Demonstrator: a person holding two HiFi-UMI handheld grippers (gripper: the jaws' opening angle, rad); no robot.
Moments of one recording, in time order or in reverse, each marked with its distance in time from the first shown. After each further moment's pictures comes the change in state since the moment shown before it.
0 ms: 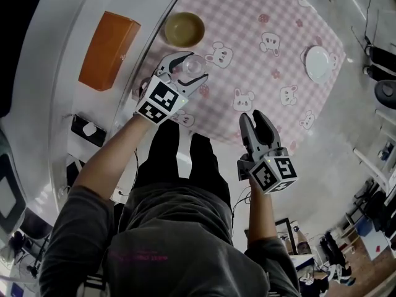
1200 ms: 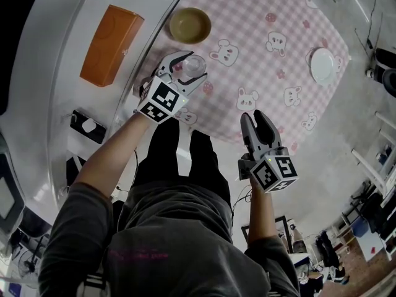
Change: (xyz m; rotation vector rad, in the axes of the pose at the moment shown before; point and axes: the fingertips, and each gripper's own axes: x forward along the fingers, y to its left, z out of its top) left arm -0.001 0.009 -0.027 0.025 0.008 0.024; right arm 0.011 0.002 -0.012 -0.007 0.049 -0.012
